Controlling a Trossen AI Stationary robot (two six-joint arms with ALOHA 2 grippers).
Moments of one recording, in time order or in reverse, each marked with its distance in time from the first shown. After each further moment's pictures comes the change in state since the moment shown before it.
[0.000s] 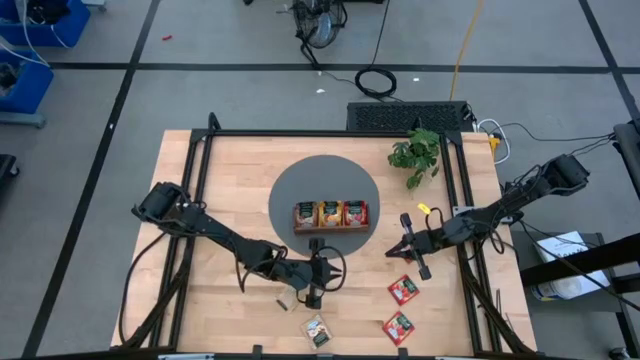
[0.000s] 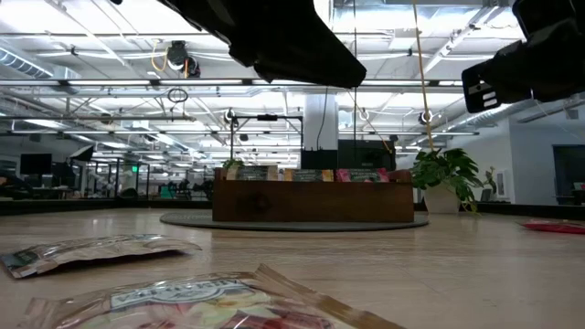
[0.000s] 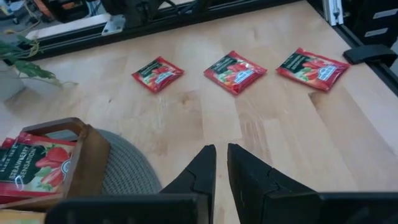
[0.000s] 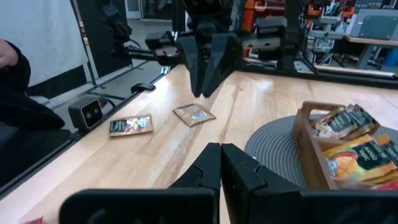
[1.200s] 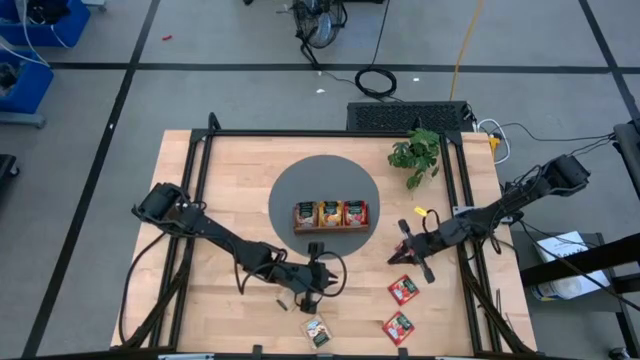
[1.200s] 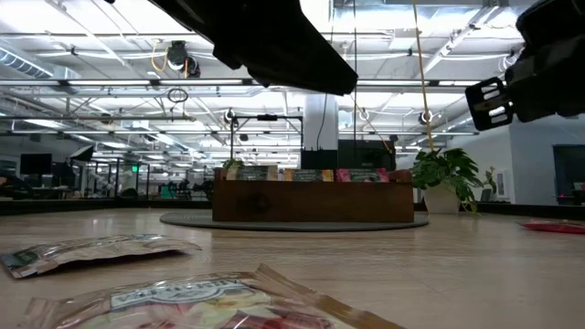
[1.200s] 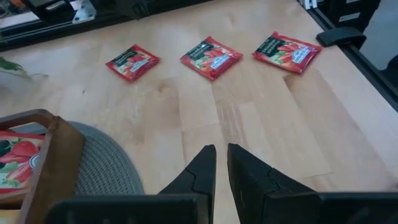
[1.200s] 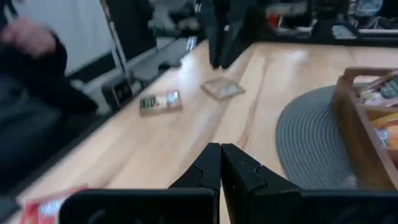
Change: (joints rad) left arm -0.014 0.000 0.000 -0.047 0.060 -0.010; right arm -0.008 0.000 -0.001 -0.095 -0.133 0.081
